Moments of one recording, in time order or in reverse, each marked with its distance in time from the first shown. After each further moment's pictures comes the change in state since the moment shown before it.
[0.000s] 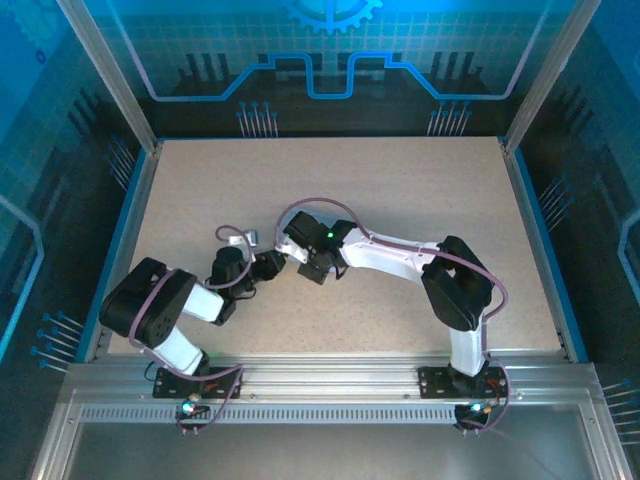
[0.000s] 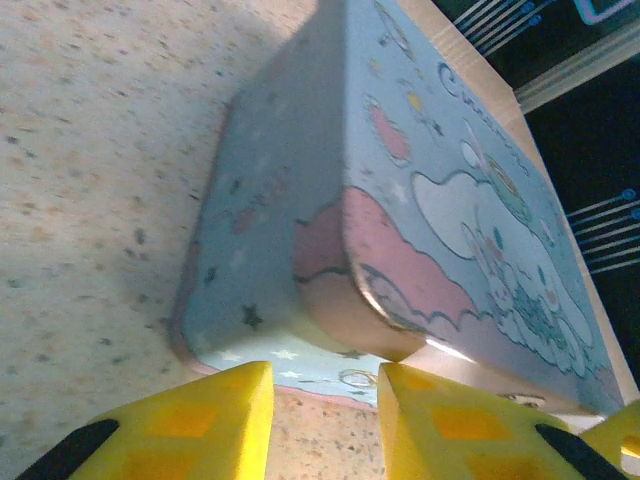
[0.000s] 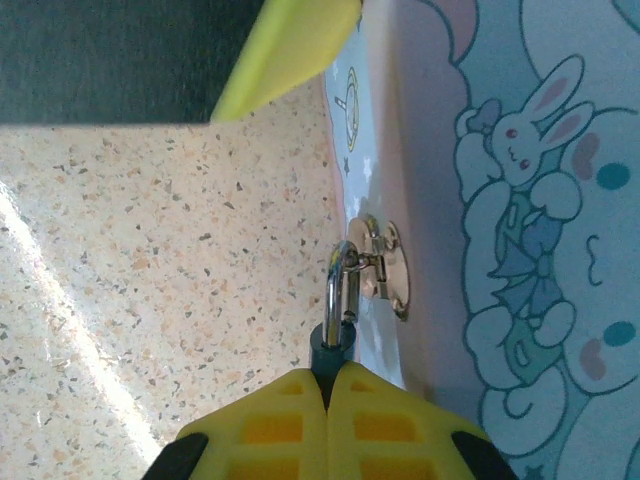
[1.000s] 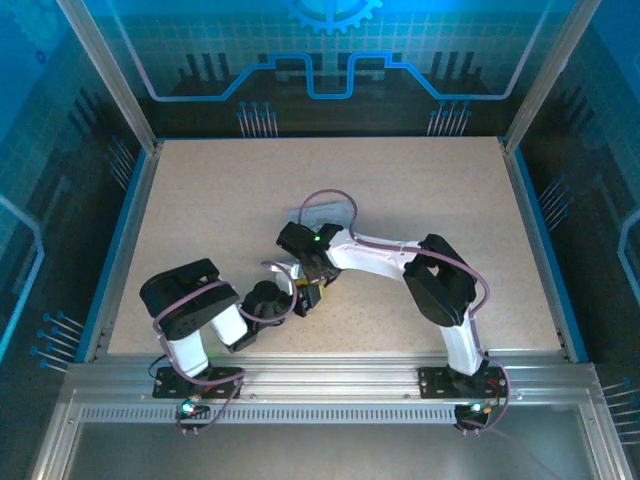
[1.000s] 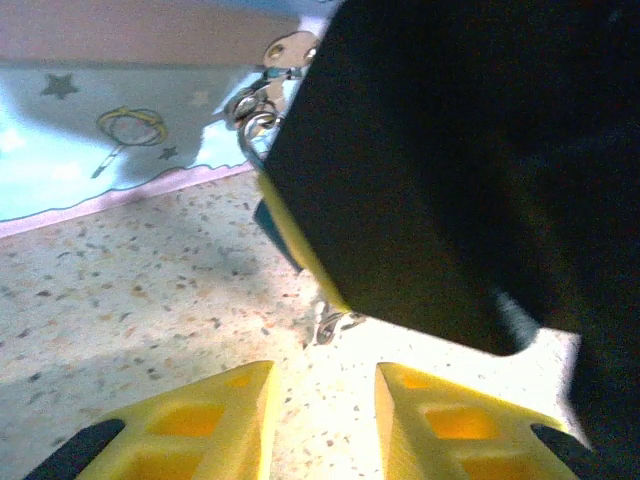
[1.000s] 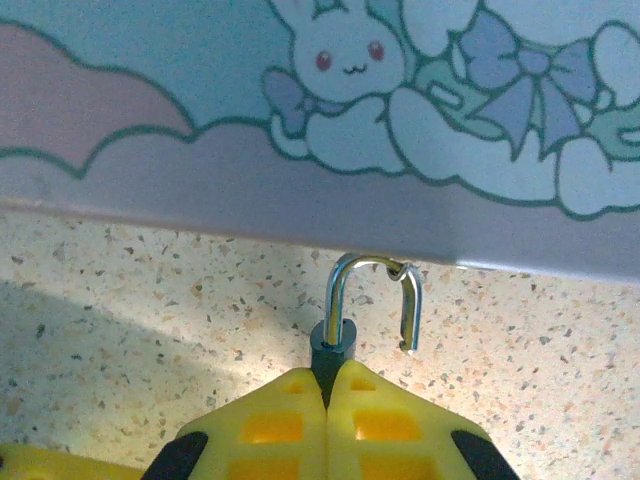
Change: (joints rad) left arm -0.486 0.179 -0.072 0.327 -0.280 0.120; right arm 0.034 0.093 0.064 -0.171 0.212 0.821
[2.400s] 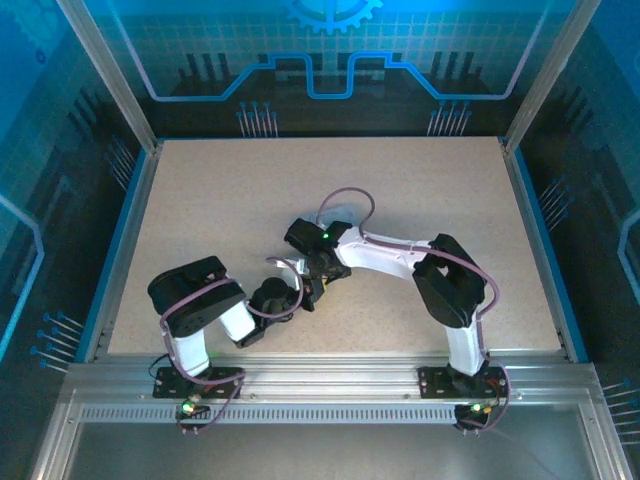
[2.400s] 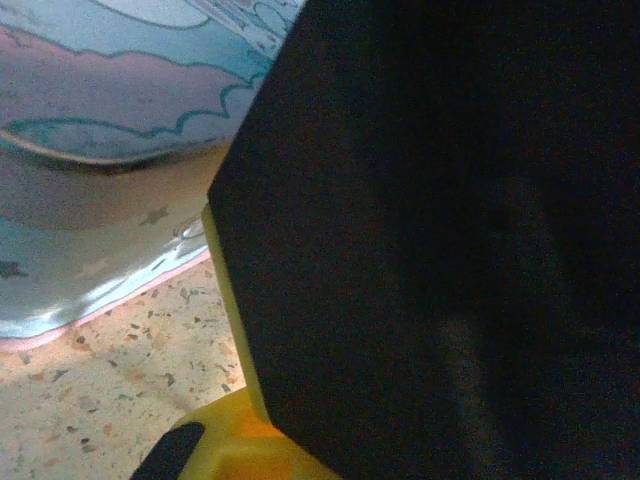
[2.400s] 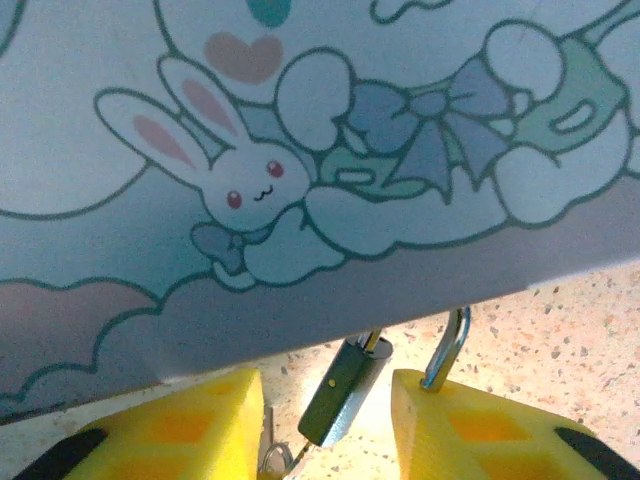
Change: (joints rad) left arm -0.036 0.046 0.082 -0.008 -0.039 -0.061; right arm -0.026 -0.033 -0.034 -0.006 -0.059 0.309
